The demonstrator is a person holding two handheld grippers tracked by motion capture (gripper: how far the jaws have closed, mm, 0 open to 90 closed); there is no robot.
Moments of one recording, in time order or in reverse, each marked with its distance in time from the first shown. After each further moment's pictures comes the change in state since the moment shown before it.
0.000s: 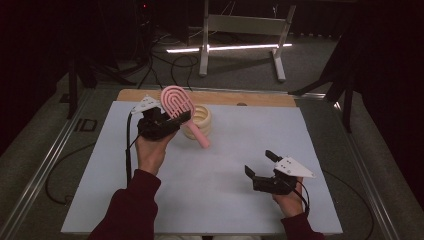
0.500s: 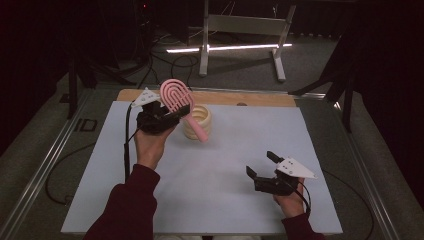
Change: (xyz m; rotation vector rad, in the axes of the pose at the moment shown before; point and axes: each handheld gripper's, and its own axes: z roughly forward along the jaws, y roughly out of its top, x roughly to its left) left arm 0.002 0.015 0.003 -0.006 0.020 0.044; right arm -0.003 -0.004 -0.002 0.001 -0.001 0.017
